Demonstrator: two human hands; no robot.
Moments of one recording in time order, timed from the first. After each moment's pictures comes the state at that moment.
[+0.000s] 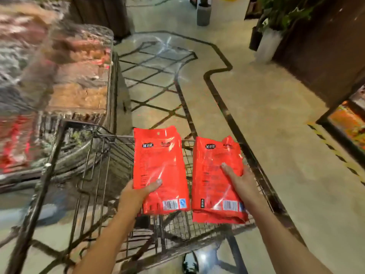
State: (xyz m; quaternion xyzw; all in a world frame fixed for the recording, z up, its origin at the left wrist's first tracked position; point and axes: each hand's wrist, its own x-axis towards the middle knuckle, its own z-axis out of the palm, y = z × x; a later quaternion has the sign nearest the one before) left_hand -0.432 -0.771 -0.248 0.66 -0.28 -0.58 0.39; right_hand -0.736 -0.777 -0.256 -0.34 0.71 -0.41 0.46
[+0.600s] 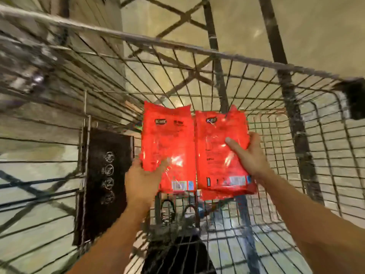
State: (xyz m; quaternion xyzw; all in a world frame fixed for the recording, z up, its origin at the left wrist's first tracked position) left_hand -0.456 -0.840 -0.569 0.81 -0.29 -0.45 0.23; right_hand -0.735 -0.895 -0.580 -0.37 0.75 -0.22 0.50
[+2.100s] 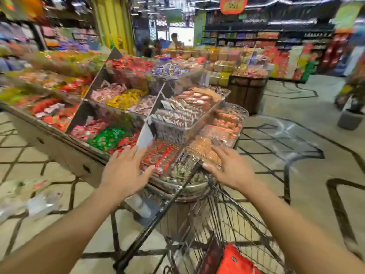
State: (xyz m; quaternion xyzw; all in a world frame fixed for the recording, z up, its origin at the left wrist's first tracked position) left_hand -0.187 -0.676 -0.021 0.86 -0.49 0.11 0.08; right_hand -0.413 -0.891 -0.030 -0.93 0.33 -0.15 0.04
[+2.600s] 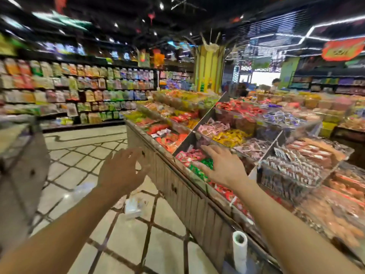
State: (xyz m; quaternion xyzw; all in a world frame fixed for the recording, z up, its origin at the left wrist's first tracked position) left_hand 0.066 -0.326 0.065 0.94 -0.23 0.22 0.08; right_hand -0.037 -0.601 0.080 -0.98 0.09 -0.20 -0.02
